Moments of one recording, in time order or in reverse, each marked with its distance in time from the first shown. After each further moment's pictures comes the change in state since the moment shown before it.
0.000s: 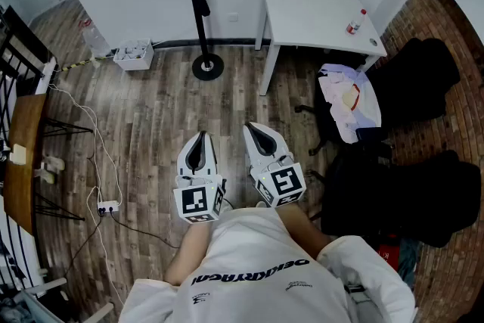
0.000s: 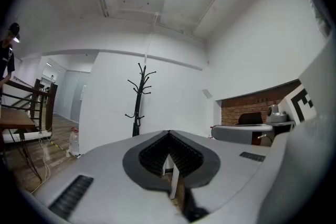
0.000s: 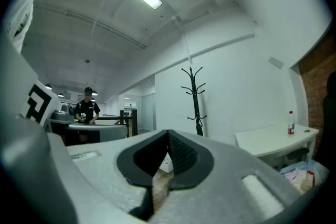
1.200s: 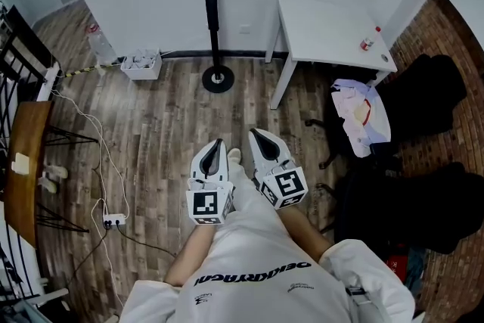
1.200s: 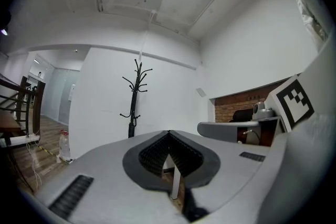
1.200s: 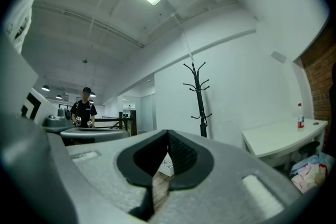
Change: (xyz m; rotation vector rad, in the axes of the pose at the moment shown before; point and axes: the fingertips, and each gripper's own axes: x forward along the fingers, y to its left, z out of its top) left arm 0.031 0.088 -0.020 0.026 0.010 -0.109; right arm 0.104 0.042 -0.031 0.032 -0.005 -0.004
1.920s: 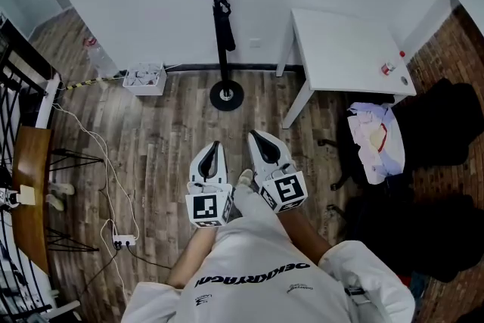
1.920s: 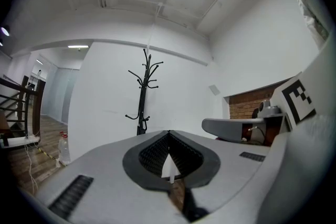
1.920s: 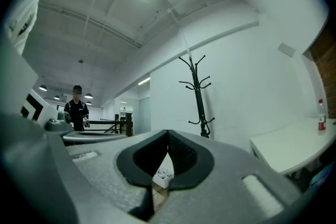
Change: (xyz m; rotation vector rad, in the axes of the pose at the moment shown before) left arm 0.189 0.133 0.001 -0.002 -0.001 0.052; right arm 0.210 -0.087 0.006 -0.002 -0.043 0.002
